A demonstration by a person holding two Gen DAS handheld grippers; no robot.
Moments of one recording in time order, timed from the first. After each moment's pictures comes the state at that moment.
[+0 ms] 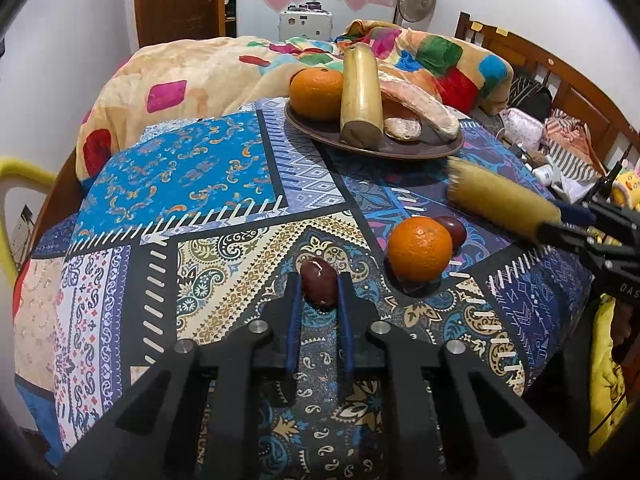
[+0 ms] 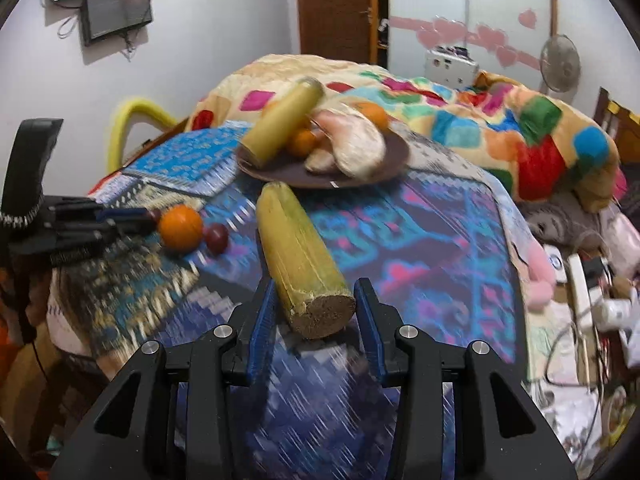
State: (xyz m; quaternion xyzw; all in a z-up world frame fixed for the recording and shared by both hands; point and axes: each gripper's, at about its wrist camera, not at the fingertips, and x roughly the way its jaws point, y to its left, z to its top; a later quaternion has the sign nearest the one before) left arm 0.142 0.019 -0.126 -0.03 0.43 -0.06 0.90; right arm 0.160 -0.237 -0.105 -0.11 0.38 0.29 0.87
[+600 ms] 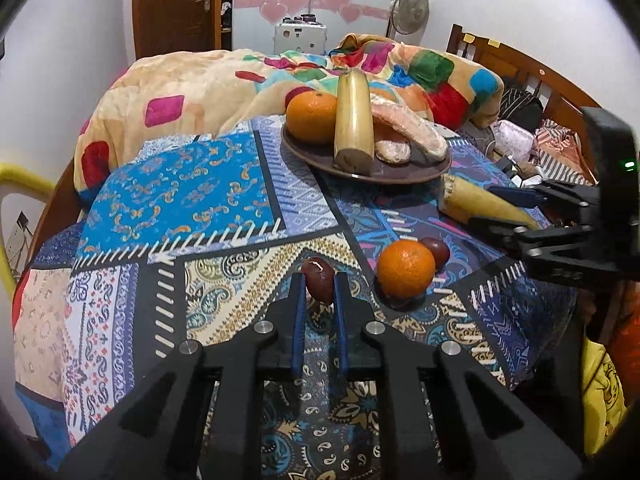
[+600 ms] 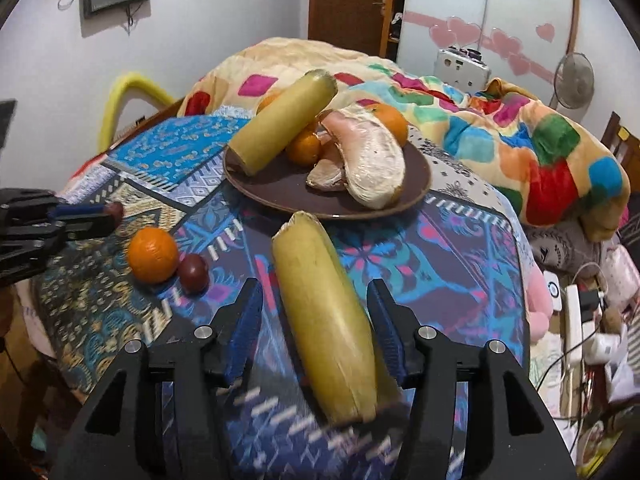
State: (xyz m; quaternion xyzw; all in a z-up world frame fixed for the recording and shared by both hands) left arm 0.140 0.023 -0.107 -0.03 0.41 -0.07 0.91; right arm 0.197 -0.197 -0.110 -0.17 0.39 0.29 0.86
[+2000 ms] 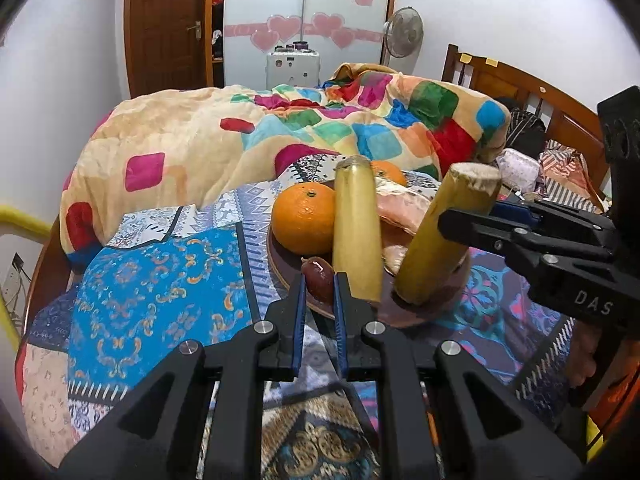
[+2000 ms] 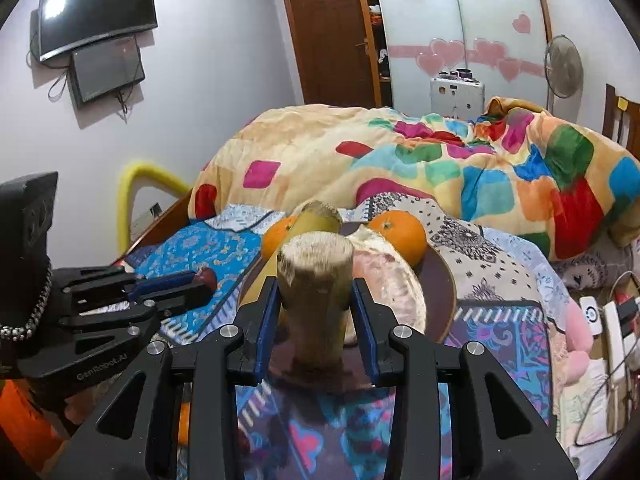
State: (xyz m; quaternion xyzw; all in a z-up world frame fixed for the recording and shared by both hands) left arm 0.239 0.012 -0.080 -0.02 0.37 -0.07 0.93; right arm 0.252 -0.172 -0.065 -0.03 0.33 0.32 0.89
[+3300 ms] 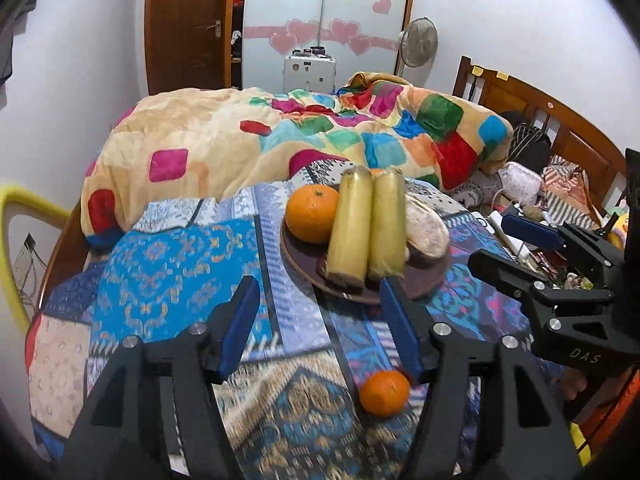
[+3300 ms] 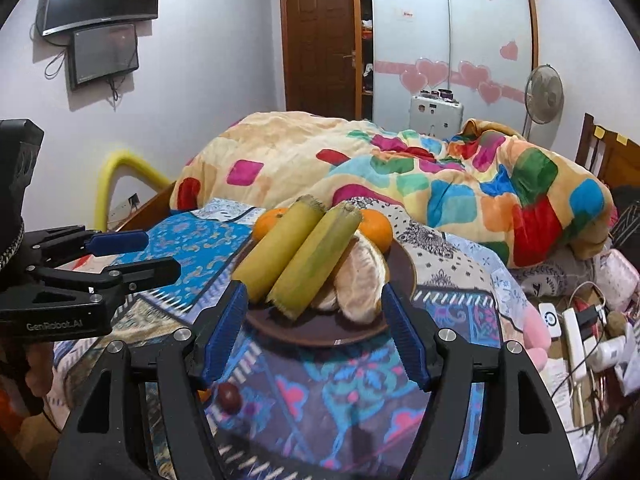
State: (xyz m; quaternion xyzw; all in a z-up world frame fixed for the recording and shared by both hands) left arm 0.186 0.012 -0.048 -0.04 0.36 -0.05 0.93; right arm 0.197 -0.185 -0.045 -0.08 0.30 0.27 0.91
